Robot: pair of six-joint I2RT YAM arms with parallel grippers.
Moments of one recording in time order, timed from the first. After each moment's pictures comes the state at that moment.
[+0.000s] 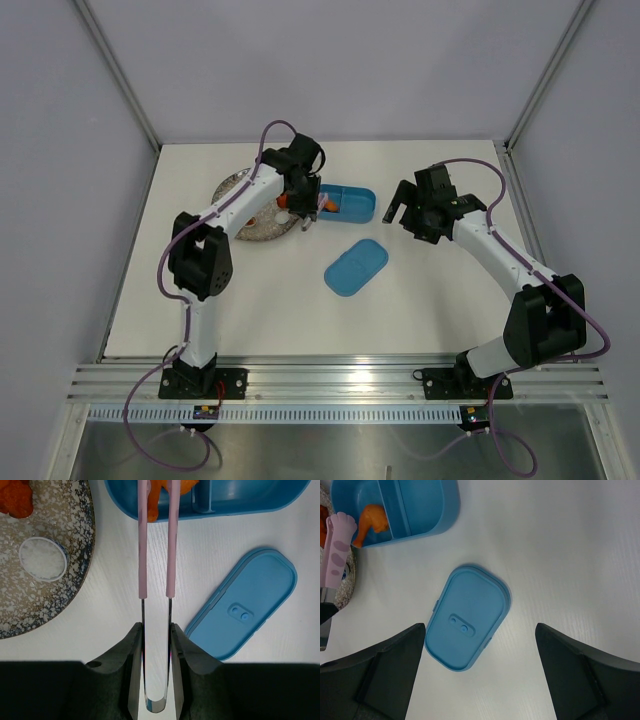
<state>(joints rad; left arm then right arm) -0.52 2.06 1.89 -0.96 0.07 -0.36 0.33 1.47 1.17 -0.60 0.04 0.71</state>
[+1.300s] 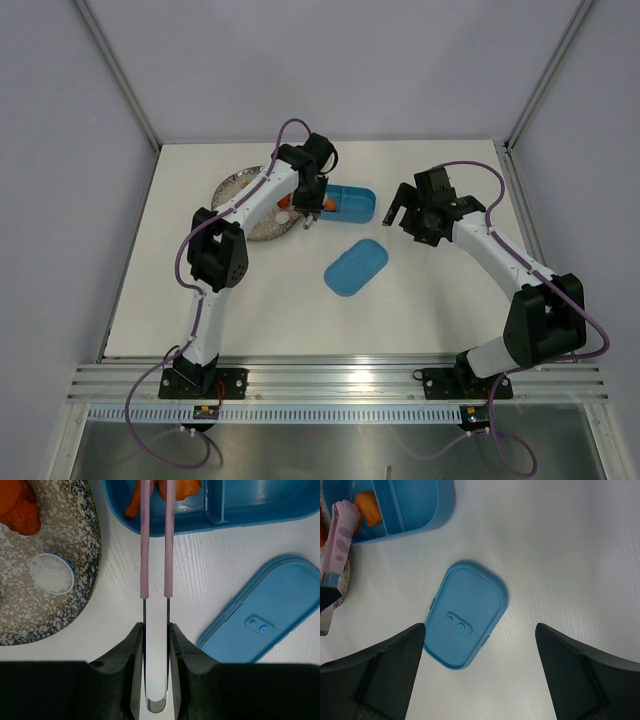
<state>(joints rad) -0.55 2.21 2.09 -1.10 -0.03 -0.32 0.33 1.47 1.15 -0.59 0.04 0.72</state>
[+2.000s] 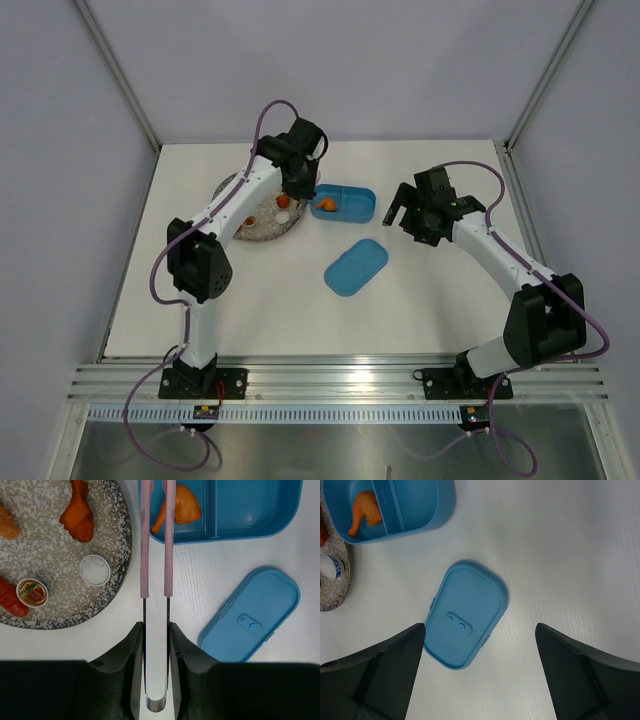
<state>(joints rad) -0.54 2.05 2.06 -1.07 -0.10 -0.31 0.33 1.47 1.15 -0.59 0.03 0.72</state>
